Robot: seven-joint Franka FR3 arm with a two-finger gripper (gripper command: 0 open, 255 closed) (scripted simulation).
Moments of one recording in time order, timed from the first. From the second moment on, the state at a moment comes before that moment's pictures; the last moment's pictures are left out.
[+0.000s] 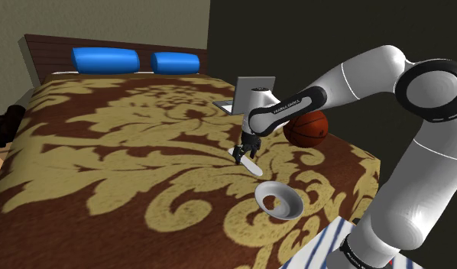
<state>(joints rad) -0.07 0.04 0.06 -2.29 -0.03 2.34 0.15</state>
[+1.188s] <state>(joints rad) -0.07 0.02 0.06 -2.28 -0.03 2.31 0.15</state>
